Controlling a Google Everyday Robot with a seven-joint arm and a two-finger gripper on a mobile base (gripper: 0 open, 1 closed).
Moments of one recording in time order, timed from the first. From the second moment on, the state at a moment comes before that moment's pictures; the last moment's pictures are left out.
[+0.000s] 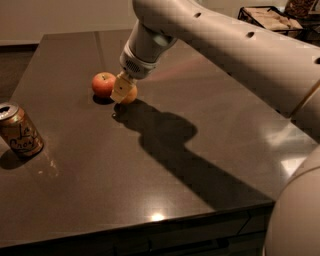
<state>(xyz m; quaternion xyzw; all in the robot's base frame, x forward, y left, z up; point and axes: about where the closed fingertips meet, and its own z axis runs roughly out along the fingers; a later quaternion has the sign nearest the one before) 0.634 0.095 0.881 -0.55 0.79 0.12 0.25</state>
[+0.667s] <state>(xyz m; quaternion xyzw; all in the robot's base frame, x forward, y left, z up) 0.629 0.108 0.870 -0.56 0.78 0.12 0.25</state>
